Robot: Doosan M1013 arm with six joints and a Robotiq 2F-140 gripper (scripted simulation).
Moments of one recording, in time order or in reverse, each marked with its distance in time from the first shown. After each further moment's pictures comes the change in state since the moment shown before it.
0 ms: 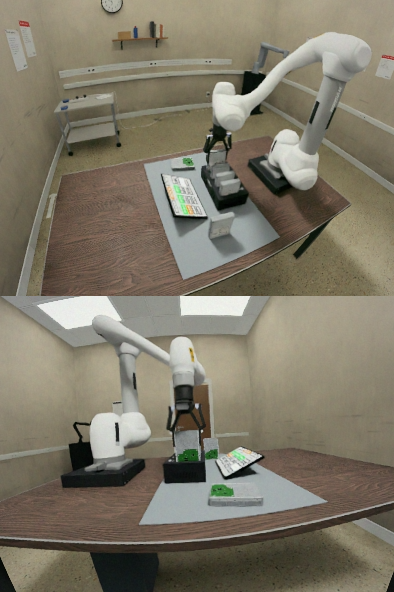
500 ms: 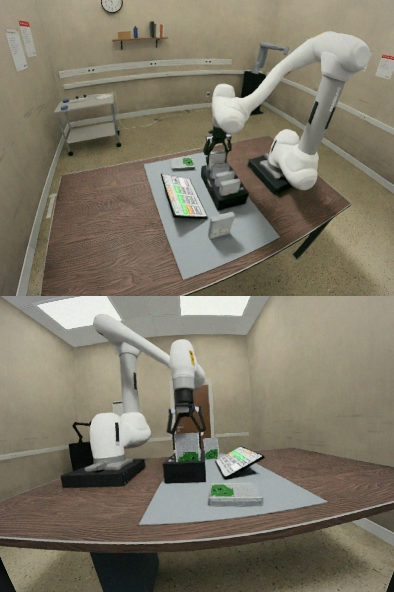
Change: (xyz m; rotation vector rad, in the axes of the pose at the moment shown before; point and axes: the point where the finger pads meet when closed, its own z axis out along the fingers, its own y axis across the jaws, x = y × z) arm 0.000 0.000 0.012 0.000 0.000 0.000
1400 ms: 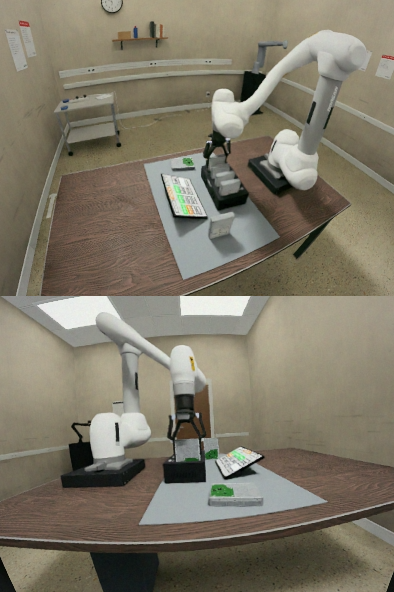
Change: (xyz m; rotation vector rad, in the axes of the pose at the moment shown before) arm 0.000 0.000 0.024 0.000 0.000 0.000
